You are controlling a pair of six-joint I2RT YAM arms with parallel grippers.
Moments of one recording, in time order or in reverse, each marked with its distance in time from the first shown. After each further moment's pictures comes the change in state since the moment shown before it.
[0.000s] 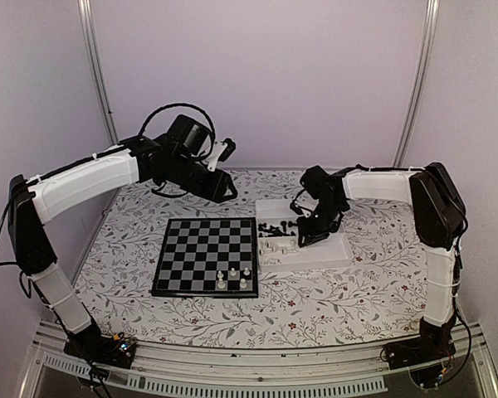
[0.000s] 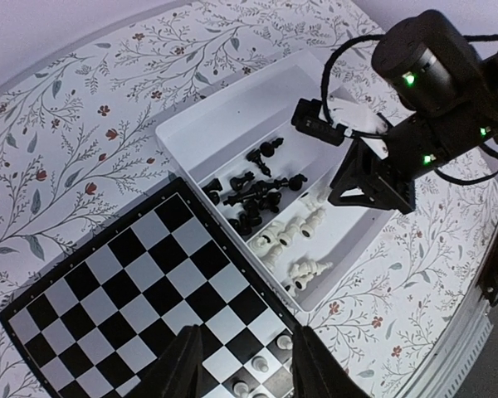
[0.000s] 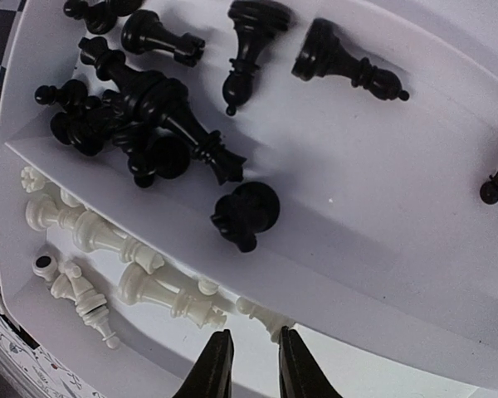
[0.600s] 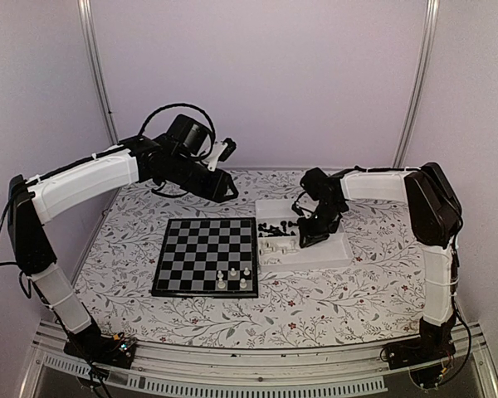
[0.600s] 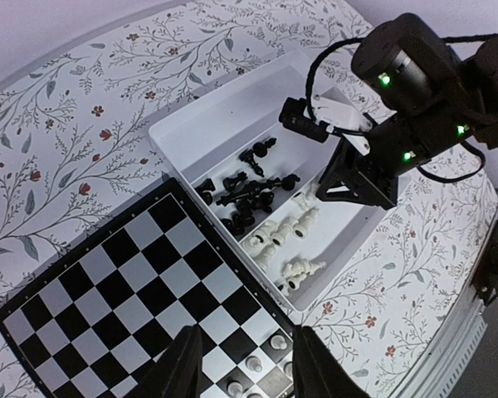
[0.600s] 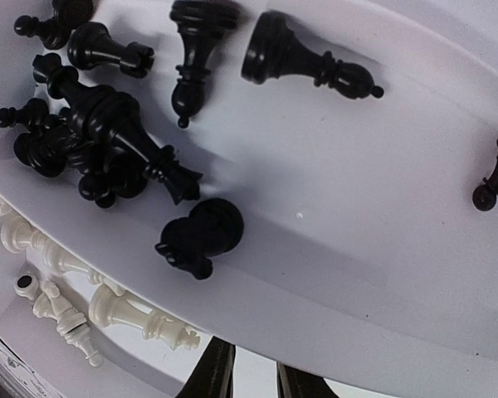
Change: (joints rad) left arm 0.000 -0.002 0.000 0.003 0.017 -0.008; right arm -0.014 0.043 0.017 0.007 0.018 0.031
